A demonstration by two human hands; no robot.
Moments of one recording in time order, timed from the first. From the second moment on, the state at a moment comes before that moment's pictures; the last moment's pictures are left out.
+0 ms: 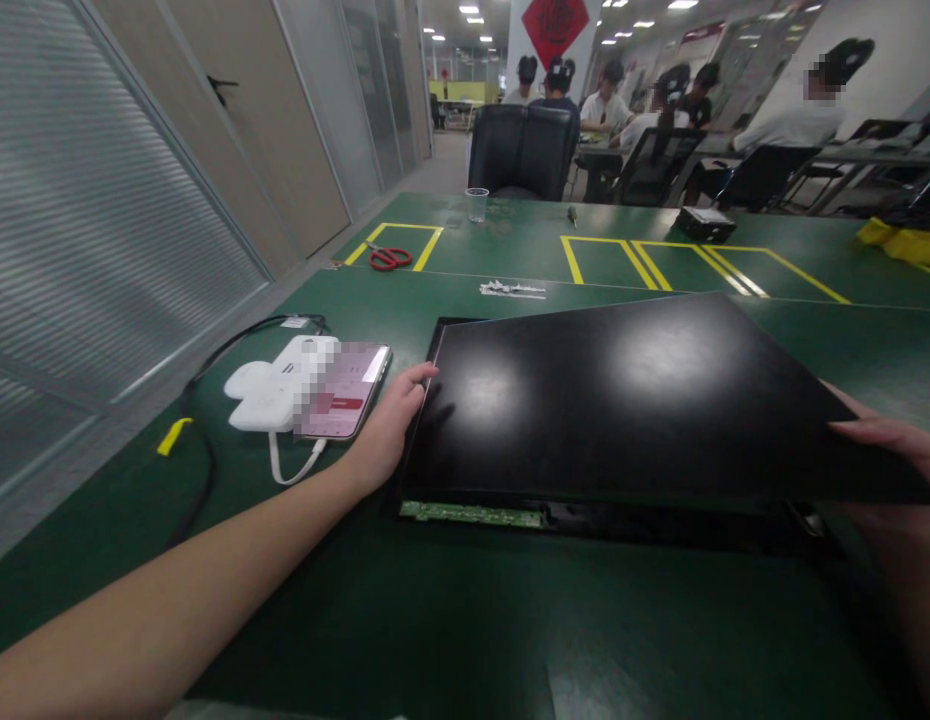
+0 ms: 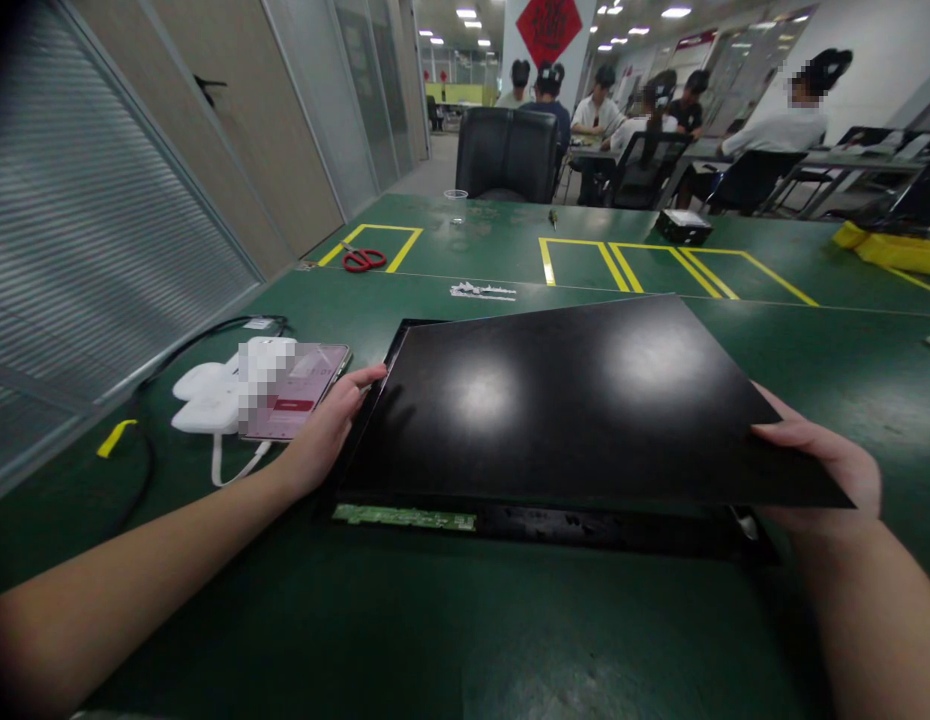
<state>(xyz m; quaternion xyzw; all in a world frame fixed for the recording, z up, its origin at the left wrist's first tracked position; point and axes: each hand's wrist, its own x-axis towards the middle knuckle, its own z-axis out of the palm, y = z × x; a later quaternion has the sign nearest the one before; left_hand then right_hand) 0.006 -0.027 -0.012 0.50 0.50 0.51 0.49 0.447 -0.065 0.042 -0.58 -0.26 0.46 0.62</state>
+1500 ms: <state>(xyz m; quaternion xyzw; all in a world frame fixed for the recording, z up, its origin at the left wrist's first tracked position) -0.008 -0.030 -0.012 0.77 0.53 0.27 0.21 0.457 -0.054 0.044 -0.78 -0.32 0.31 0.44</state>
